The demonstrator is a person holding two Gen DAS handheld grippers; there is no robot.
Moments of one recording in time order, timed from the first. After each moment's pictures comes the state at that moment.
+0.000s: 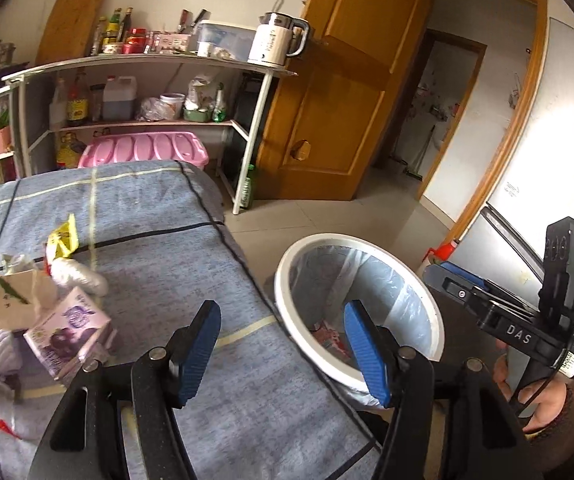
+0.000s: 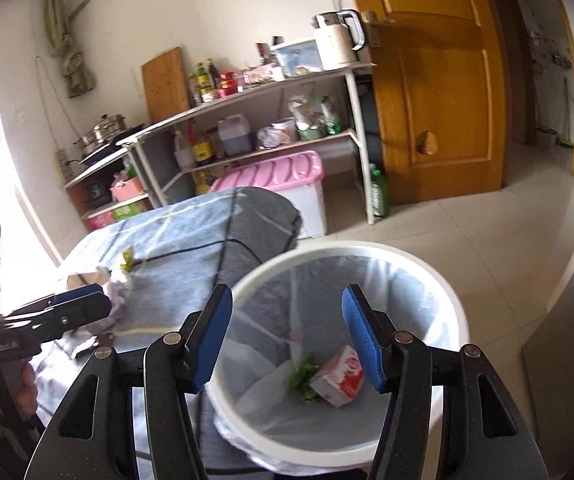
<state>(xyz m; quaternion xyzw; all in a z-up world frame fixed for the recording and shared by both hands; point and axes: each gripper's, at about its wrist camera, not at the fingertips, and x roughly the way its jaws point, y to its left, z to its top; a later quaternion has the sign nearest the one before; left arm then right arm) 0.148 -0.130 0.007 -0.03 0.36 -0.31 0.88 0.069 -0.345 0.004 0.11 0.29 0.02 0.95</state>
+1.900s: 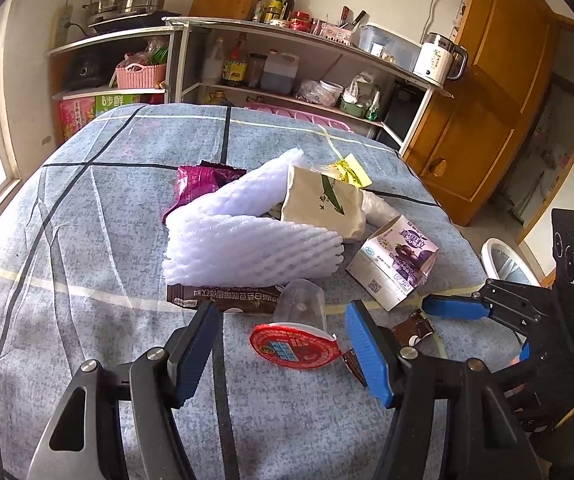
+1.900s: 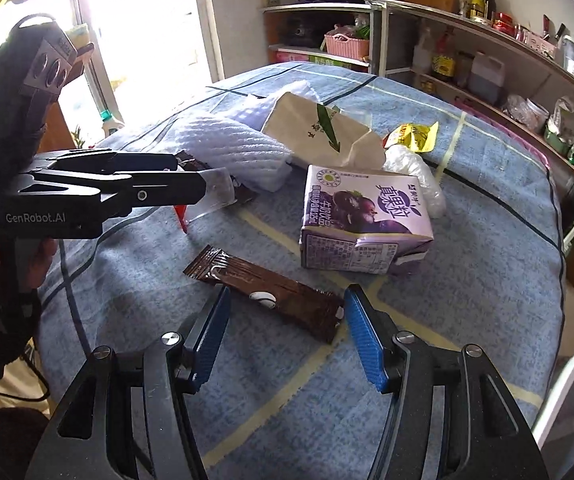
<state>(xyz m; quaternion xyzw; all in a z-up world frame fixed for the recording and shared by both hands) 0.157 0.083 -0.053 -0.09 0.40 -0.11 0.91 0.152 -0.079 -0.079 -0.13 0.42 0.35 0.83</state>
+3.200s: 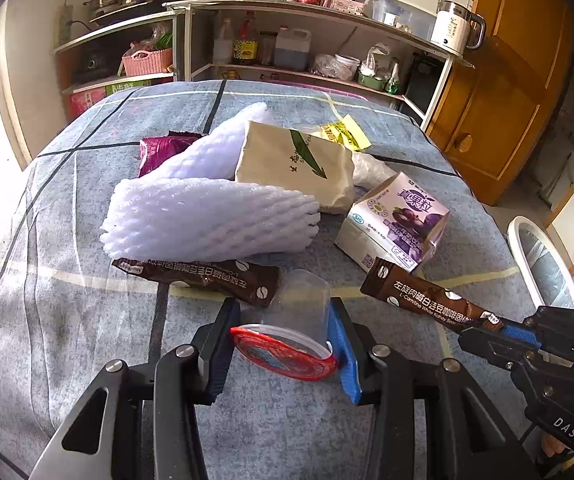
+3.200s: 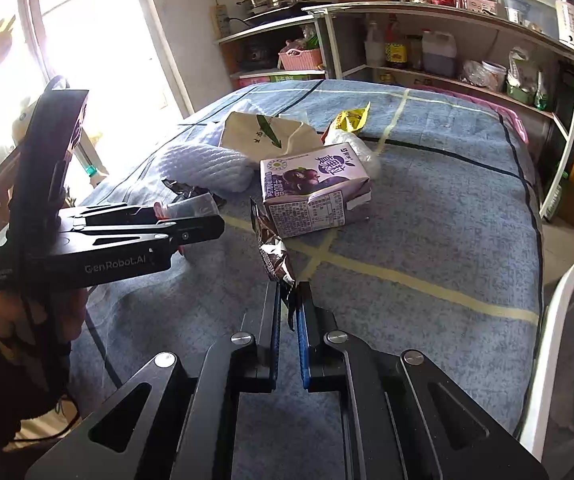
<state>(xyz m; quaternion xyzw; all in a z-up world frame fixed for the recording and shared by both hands) 0.166 0.030 -0.074 -0.05 0.44 -0.06 0.90 0.133 -0.139 -0.073 -0.01 0.41 0.30 0.86</state>
